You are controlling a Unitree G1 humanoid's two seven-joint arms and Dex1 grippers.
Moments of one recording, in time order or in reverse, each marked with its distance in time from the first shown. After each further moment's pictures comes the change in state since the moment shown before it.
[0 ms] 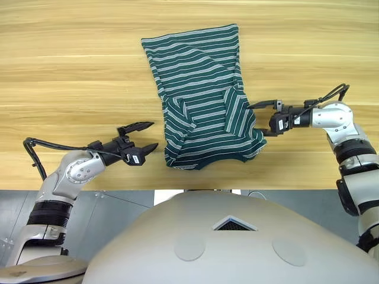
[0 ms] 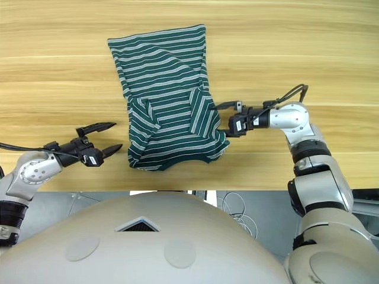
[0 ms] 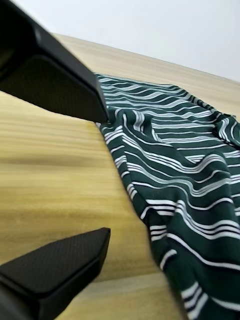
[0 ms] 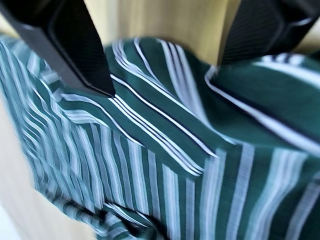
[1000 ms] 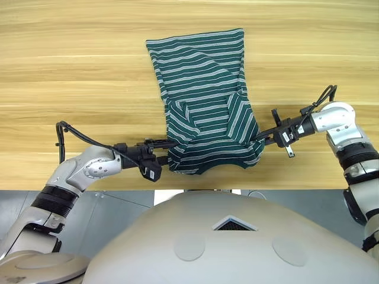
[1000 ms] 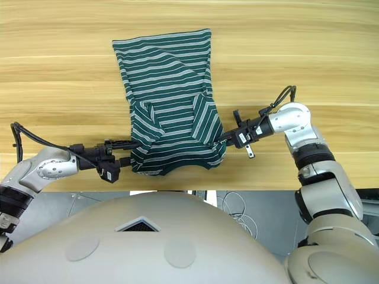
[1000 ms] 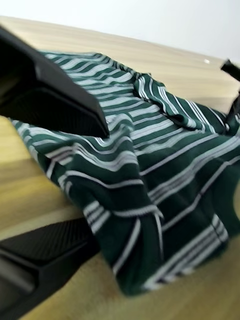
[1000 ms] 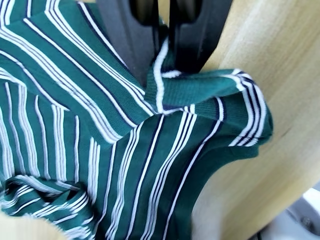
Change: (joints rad) left arm -0.140 0.092 -0.316 -0.036 0.028 -0.055 -0.003; right arm 0.060 -0.065 0.047 -0.221 0.201 0.205 0.341
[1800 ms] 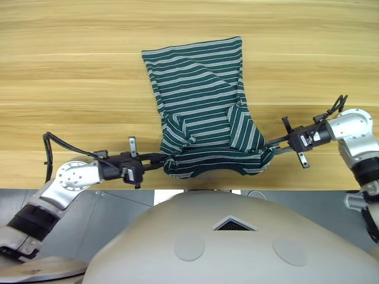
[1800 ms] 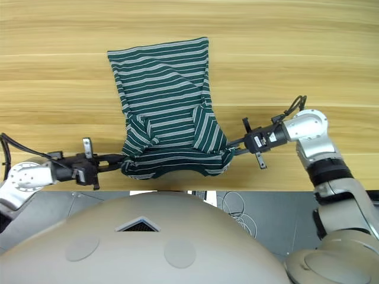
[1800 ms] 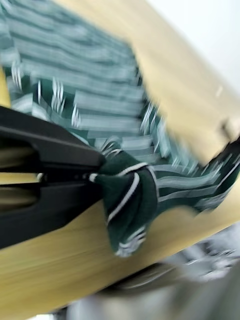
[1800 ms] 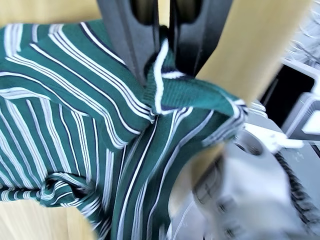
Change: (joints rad) left arm 0.239 0.237 0.036 -0.276 -0.882 0.155 -0.222; right arm 0.208 -0.226 -0.003 -0.320 0.339 0.291 0.100
